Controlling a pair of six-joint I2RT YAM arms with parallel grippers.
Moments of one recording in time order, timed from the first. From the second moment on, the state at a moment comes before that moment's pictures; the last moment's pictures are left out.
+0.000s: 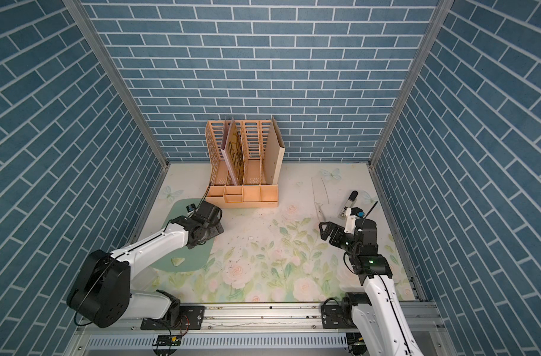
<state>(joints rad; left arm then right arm) -0.39 1.39 0.81 -0.60 -0.35 -0.88 0.07 0.68 0.48 -0.42 -0.37 0.51</state>
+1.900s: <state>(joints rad) 0.35 1.86 1.17 -0.47 0.13 -0.67 0.14 0.63 0.31 -0.28 -0.57 0.52</state>
